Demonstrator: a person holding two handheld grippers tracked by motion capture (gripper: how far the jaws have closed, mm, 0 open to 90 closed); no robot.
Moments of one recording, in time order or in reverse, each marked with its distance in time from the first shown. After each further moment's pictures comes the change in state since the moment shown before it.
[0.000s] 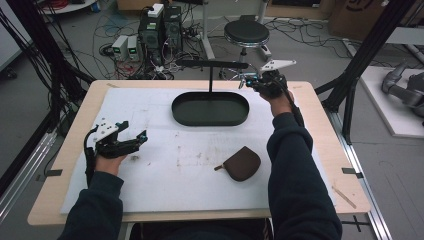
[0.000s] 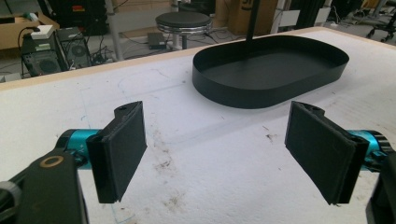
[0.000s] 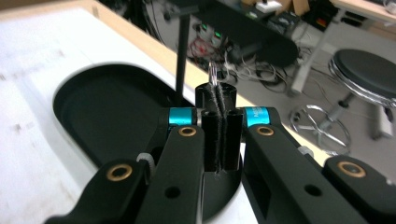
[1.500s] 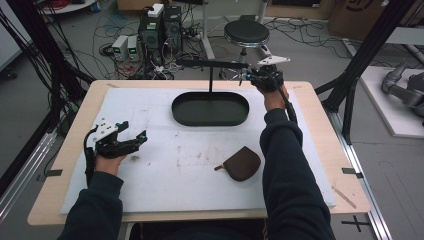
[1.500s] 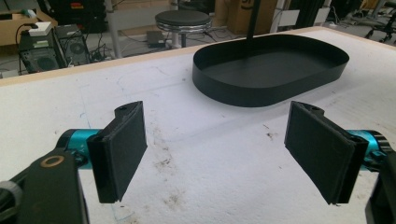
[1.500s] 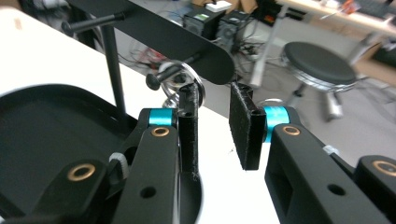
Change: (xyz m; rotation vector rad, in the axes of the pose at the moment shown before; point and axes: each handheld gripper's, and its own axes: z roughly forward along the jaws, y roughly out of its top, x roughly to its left) left arm 0.002 -0.001 0.001 0.003 -0.004 -0.010; right arm -0.014 0.001 0.027 0.002 -0.211 0.046
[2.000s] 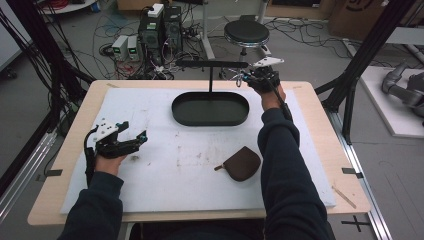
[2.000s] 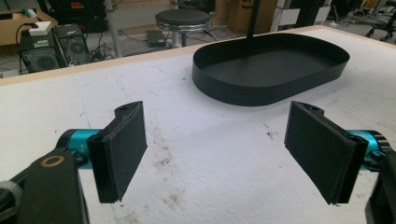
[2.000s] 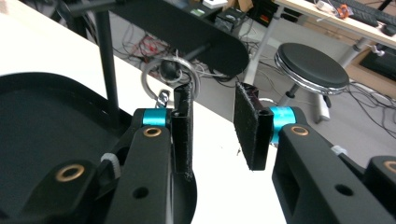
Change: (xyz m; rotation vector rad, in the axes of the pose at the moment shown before) left arm -0.001 0.000 0.000 0.005 -0.001 -0.001; right arm 0.006 -0.003 0.014 0.023 -0.024 -0.039
